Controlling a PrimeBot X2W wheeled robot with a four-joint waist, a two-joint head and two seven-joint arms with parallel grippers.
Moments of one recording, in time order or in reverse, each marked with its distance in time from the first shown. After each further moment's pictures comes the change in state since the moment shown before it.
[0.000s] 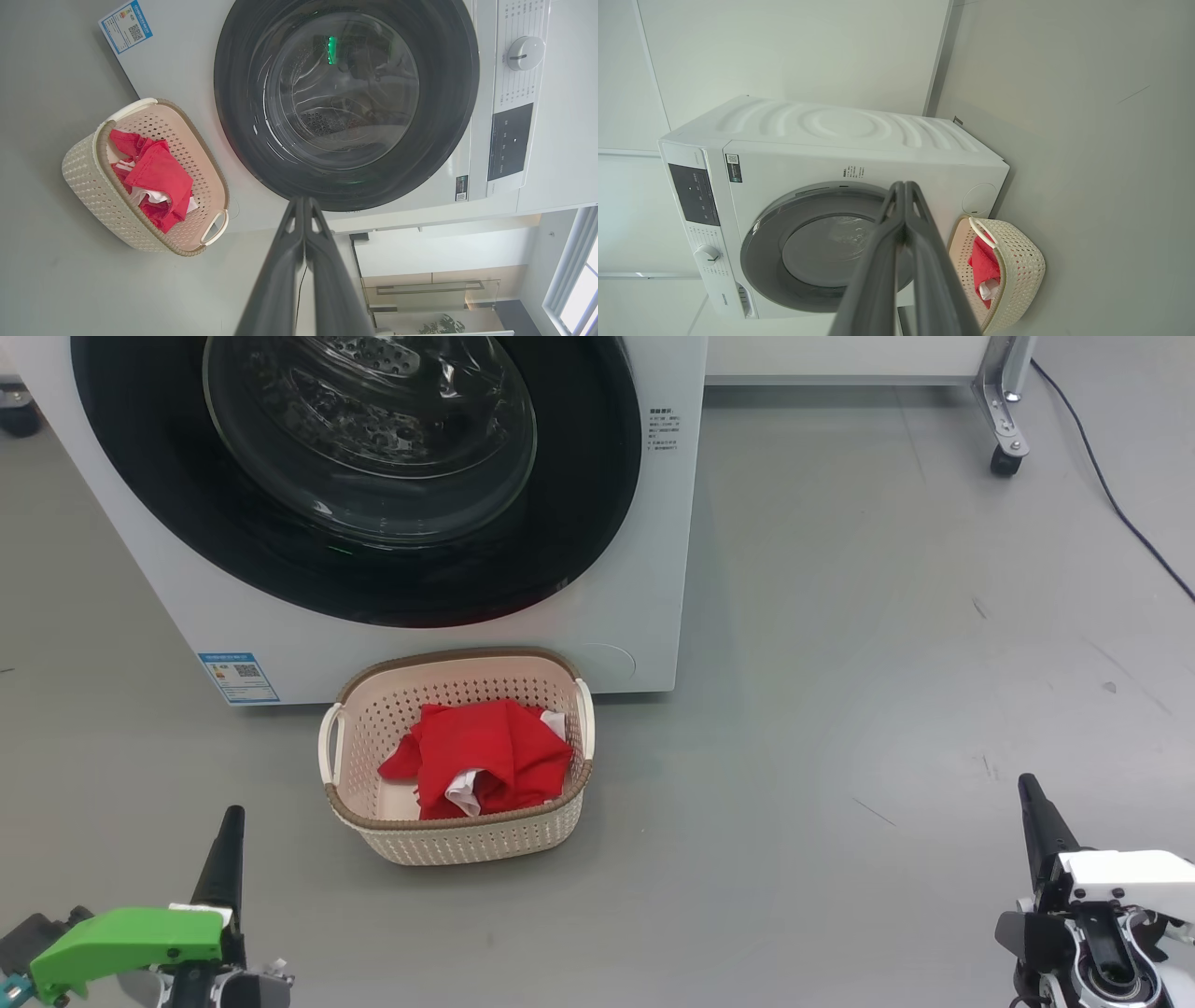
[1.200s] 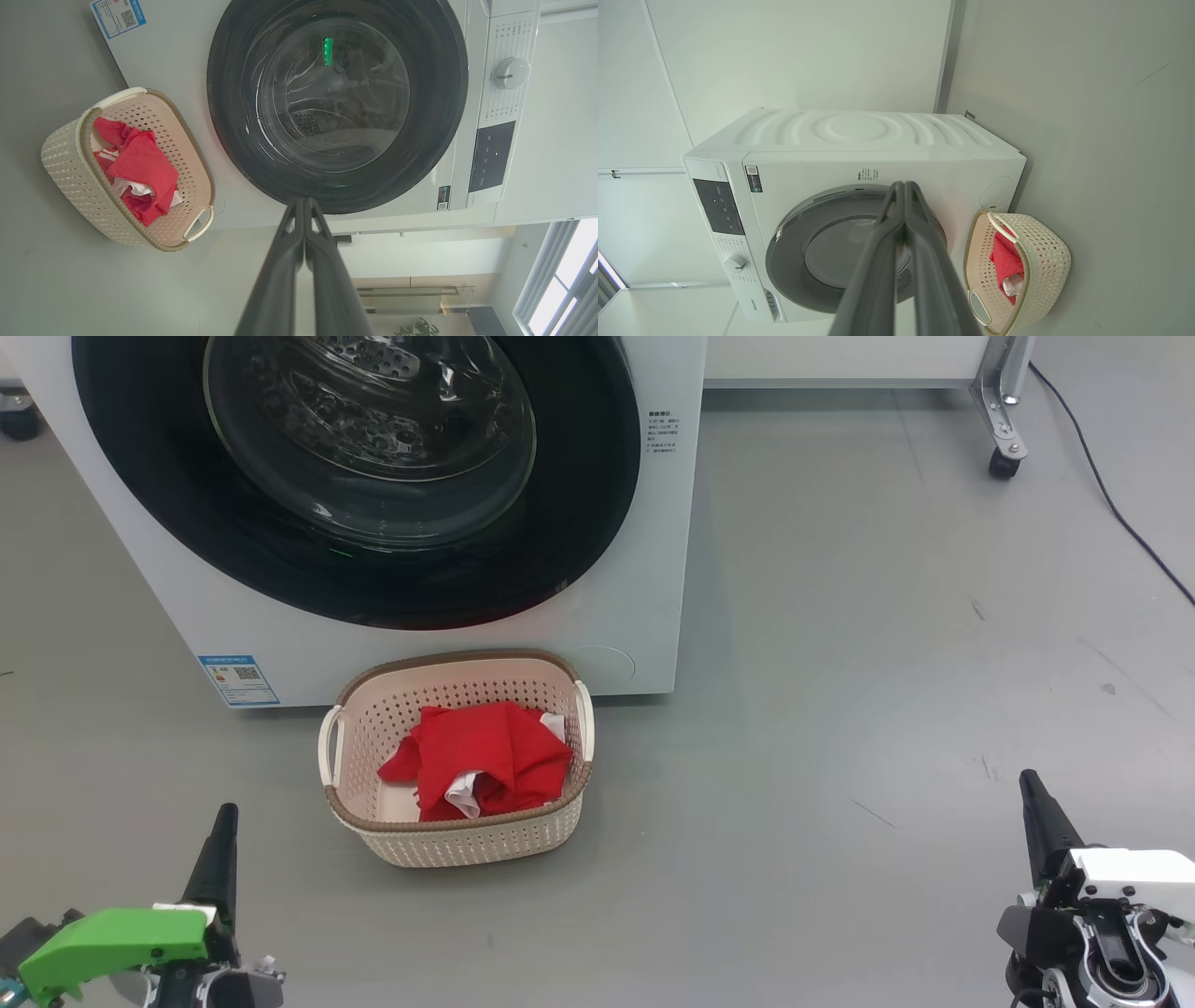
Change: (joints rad) left arm 0.000 0.003 0.019 -0.006 -0.086 0.000 0.026; right arm -0.014 0.004 -0.018 0.009 0.093 0.008 0.026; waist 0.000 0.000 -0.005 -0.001
